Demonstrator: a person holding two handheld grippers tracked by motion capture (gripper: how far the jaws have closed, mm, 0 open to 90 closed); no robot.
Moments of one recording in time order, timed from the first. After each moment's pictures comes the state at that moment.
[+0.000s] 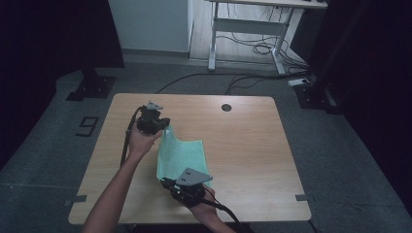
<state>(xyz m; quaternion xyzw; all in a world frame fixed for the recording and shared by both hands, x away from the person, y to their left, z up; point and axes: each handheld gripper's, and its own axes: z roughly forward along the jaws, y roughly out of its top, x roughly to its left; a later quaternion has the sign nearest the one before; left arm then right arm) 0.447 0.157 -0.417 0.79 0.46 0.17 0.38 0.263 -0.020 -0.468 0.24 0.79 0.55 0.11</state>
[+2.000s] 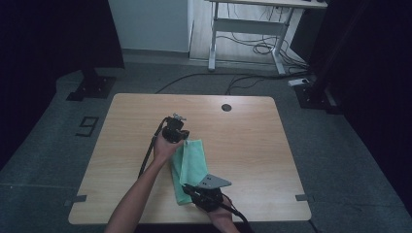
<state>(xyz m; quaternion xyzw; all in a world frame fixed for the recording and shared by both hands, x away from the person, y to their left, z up) 0.473 0.097 -0.485 0.81 0.46 0.12 0.34 0.265 -0.072 -0.515 0.31 0.79 0.52 0.09</state>
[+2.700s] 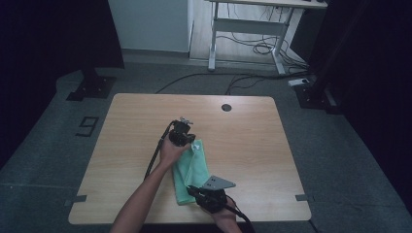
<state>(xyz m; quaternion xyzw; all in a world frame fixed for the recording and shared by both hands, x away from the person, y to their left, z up) 0.470 0.075 -0.499 0.82 0.45 0.11 0.34 0.263 -0.084 -0.523 0.33 0.79 0.52 0.09</state>
